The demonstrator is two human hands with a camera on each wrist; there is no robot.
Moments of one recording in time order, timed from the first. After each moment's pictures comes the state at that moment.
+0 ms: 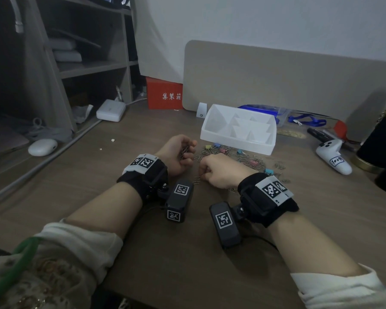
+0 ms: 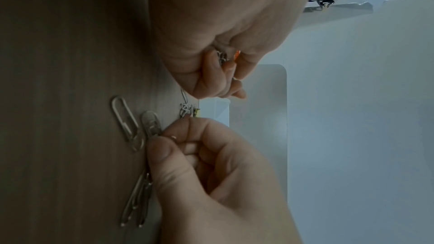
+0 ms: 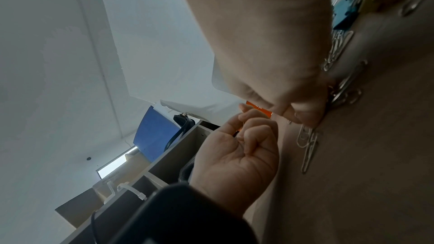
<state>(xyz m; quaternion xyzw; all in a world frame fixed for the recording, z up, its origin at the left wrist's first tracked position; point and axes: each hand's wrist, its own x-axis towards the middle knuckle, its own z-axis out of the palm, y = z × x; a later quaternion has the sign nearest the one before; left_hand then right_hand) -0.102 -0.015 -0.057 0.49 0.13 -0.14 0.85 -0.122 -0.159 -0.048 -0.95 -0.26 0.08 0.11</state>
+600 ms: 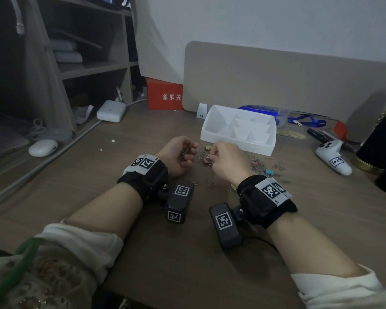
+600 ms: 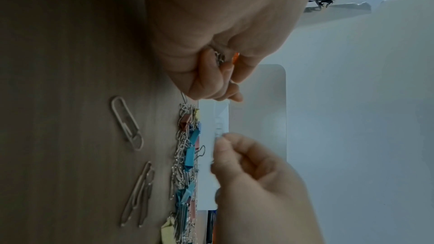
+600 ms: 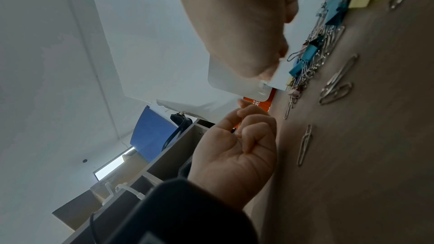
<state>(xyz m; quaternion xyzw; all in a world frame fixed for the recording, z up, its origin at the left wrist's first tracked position) -0.101 -0.015 -0.057 0.51 0.13 -0.17 0.83 -0.119 -0.161 -0.048 -0.97 -0.13 -0.08 0.19</state>
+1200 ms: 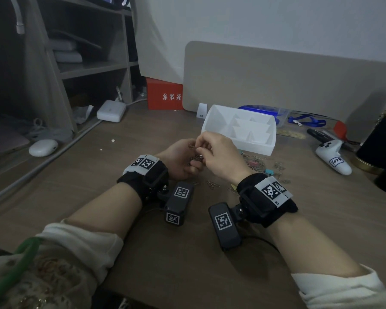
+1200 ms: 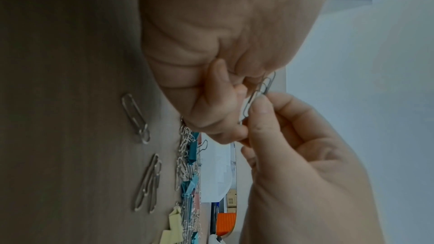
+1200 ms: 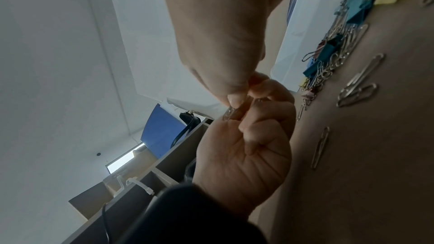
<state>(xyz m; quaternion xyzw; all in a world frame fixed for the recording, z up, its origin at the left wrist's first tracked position) -0.114 -0.021 -0.049 0.55 0.05 -0.29 0.79 -0.119 -0.152 -0.046 -0.89 -0.29 -0.17 0.31</state>
